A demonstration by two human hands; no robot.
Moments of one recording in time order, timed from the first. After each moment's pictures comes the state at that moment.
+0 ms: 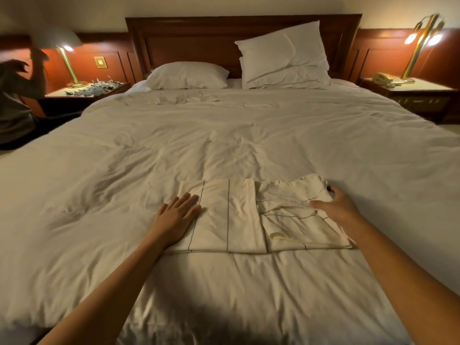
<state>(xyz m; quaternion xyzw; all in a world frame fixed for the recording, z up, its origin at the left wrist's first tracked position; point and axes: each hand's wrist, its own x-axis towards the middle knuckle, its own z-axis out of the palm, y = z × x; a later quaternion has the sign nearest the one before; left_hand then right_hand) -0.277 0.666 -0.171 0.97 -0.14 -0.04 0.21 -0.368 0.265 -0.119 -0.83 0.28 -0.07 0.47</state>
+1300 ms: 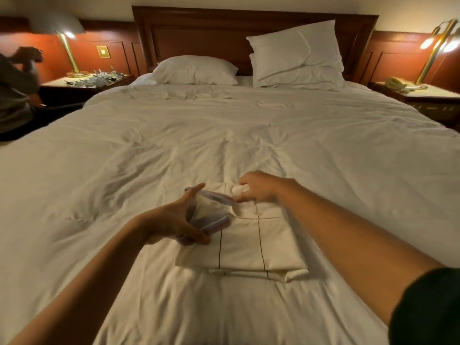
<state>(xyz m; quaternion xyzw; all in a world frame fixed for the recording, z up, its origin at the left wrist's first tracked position) -0.265 0.711 -0.088 0.84 -0.13 -0.30 0.44 -0.208 0.452 -0.090 -0.97 -0.11 0.14 0.17</state>
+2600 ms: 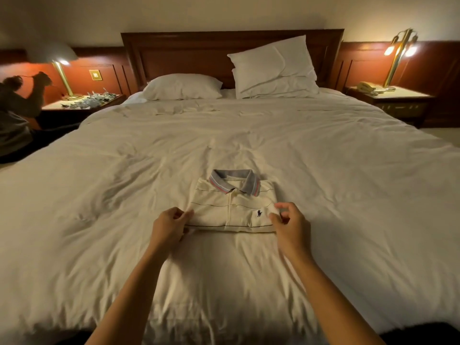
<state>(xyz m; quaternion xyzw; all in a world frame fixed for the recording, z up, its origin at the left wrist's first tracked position) -0.332 0.673 -0.120 0.85 0.06 -0.01 0.53 -0.414 0.416 -0.129 -0.81 0.22 -0.25 0.48</state>
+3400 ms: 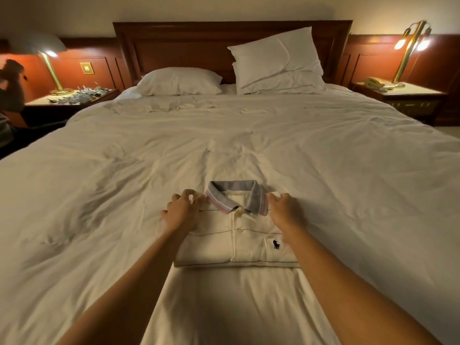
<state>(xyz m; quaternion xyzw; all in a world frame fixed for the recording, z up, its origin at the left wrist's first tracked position) -0.199 0.628 -0.150 0.94 0.03 0.00 0.33 -0.267 0.389 -0.136 -0.88 0.31 -0.08 0.34</state>
